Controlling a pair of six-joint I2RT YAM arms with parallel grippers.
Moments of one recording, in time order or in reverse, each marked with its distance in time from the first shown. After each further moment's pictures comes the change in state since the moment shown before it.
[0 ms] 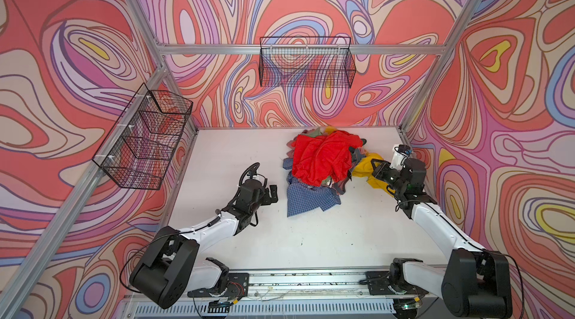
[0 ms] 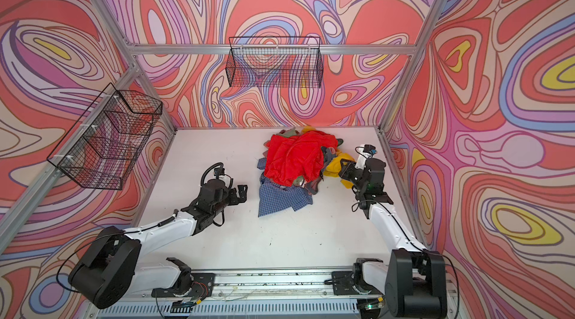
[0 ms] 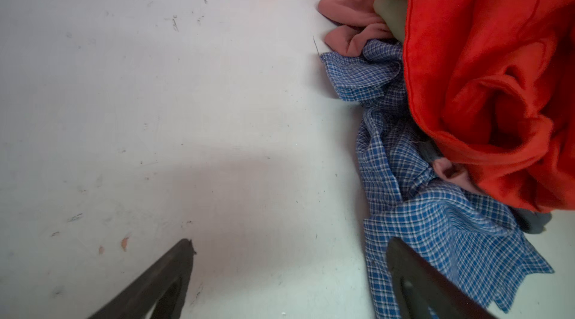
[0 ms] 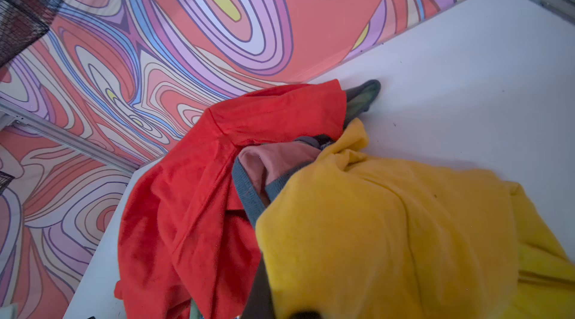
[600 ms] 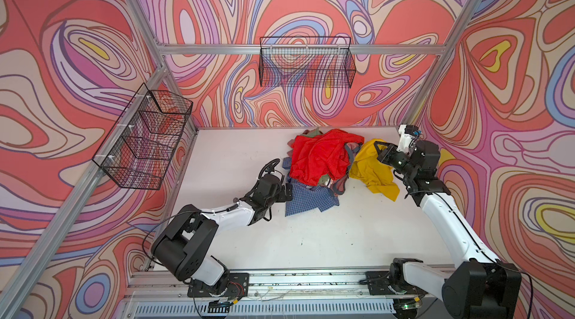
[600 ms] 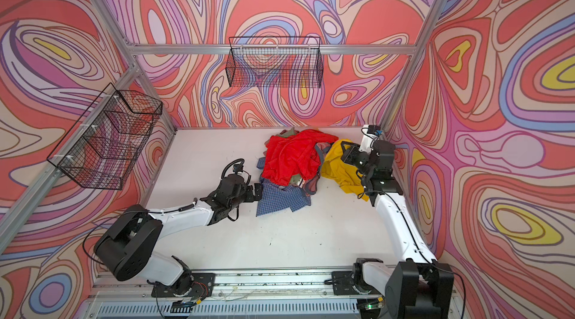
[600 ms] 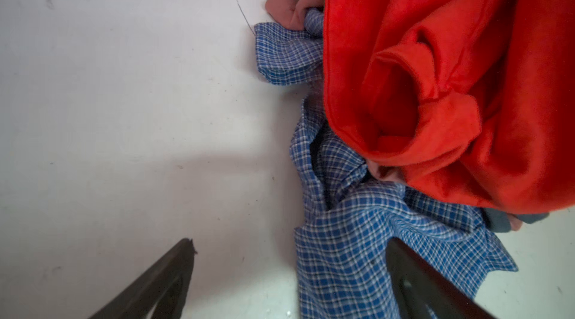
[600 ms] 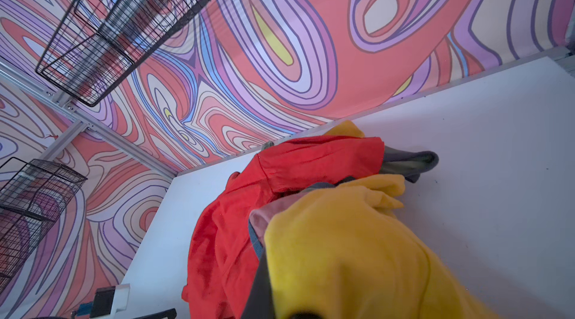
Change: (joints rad) left arm -0.129 0.211 0.175 -0.007 -0.002 -0.040; right arm 0.000 -0.014 0.272 -0.204 -0.069 -0.006
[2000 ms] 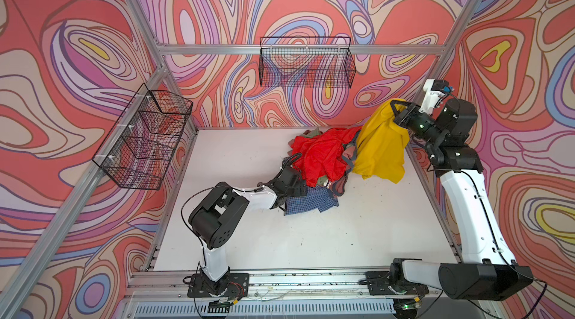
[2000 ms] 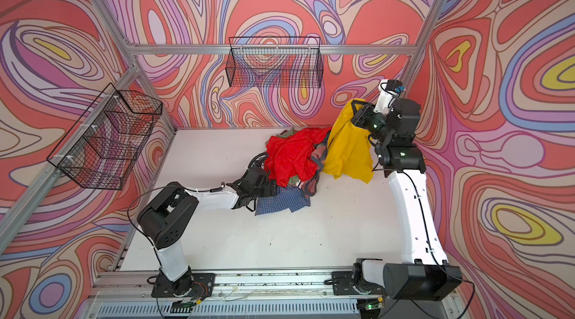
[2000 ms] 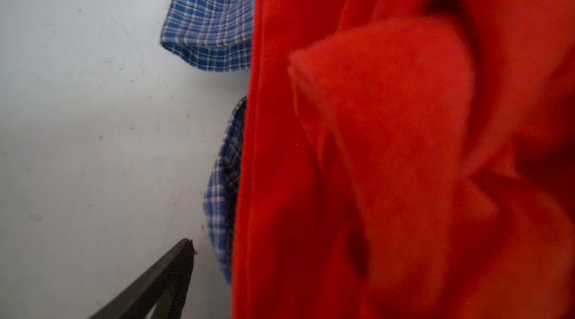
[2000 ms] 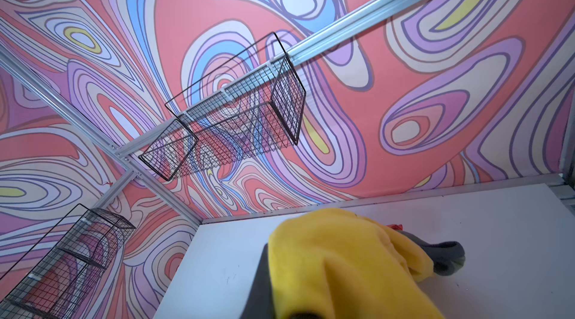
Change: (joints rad) left arm -0.063 0.315 0.303 -0.154 -0.037 -0.062; right arm 0.000 0.131 0.613 -0.286 0.016 0.009
